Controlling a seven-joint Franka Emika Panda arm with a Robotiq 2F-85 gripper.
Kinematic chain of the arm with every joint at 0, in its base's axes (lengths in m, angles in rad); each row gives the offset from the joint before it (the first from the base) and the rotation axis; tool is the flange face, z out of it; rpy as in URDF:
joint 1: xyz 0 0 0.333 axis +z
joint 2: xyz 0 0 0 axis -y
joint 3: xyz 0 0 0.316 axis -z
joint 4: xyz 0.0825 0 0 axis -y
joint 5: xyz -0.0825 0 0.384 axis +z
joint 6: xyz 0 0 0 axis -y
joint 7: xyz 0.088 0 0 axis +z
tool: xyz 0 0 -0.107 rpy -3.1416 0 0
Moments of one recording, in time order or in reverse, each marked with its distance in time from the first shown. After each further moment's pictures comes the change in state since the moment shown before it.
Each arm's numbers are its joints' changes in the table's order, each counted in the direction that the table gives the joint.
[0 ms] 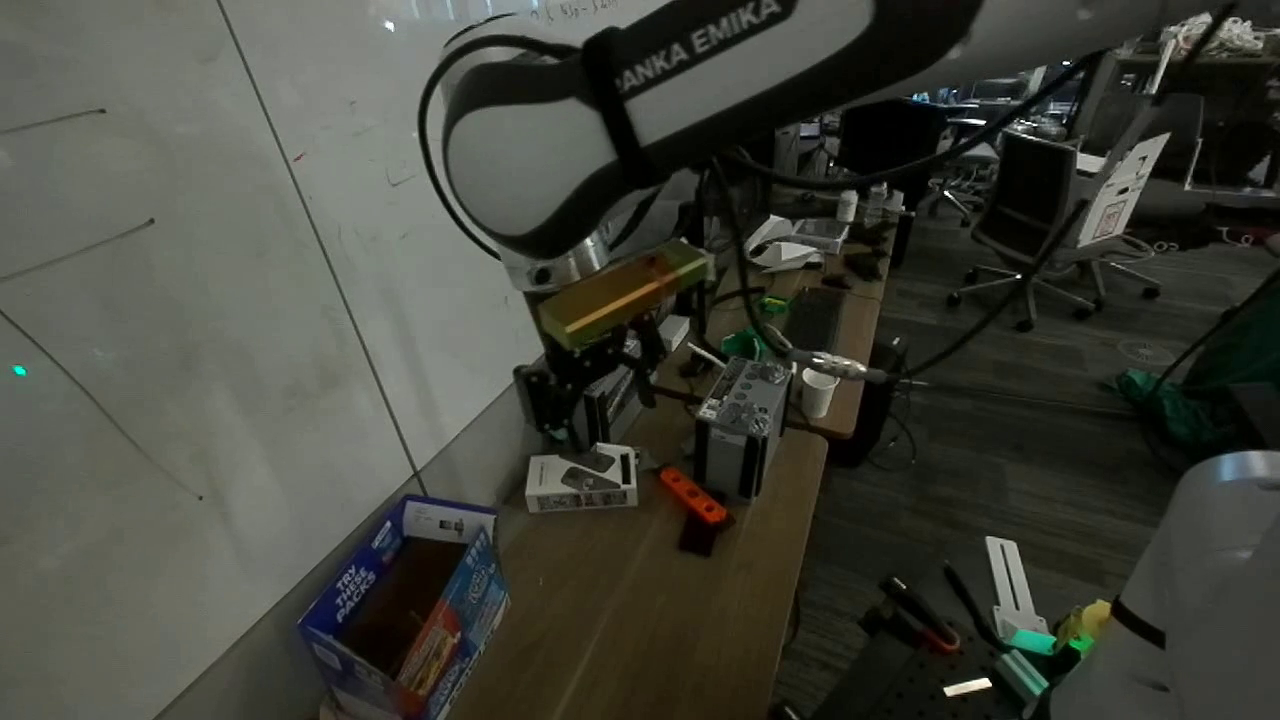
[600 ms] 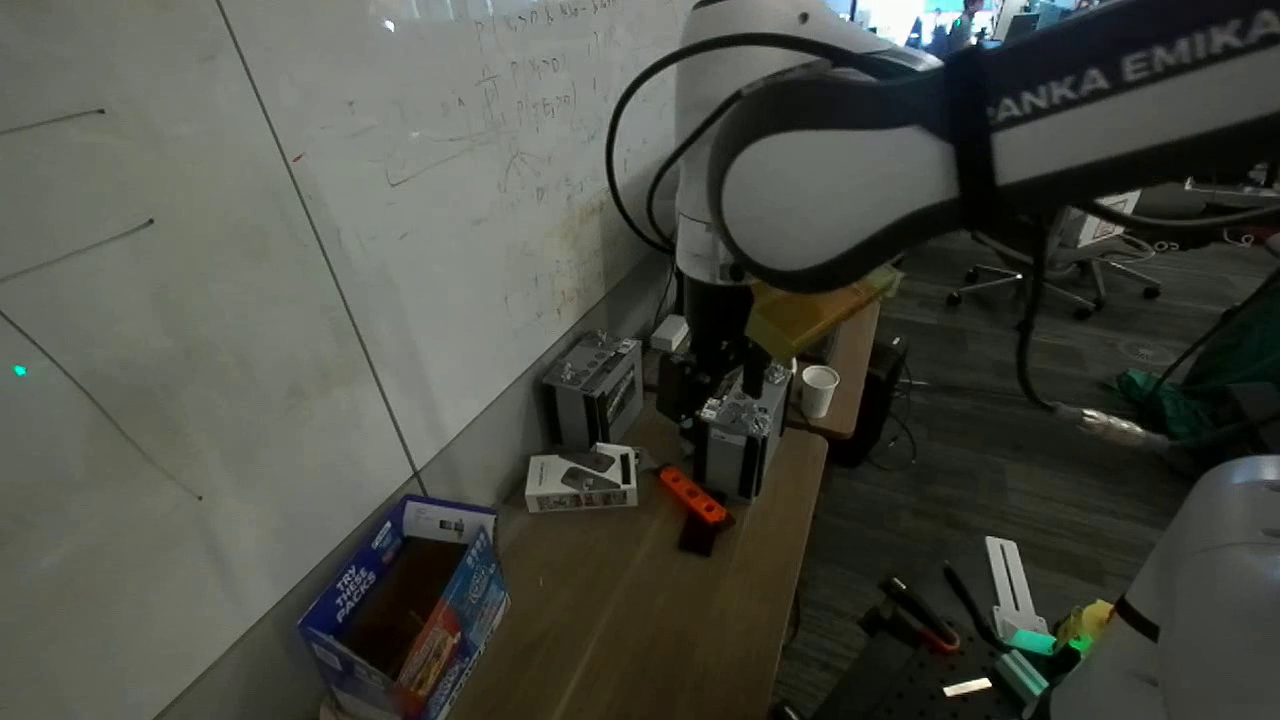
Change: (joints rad) arm -0.085 0.477 0.044 -0.470 0.018 0.238 0.191
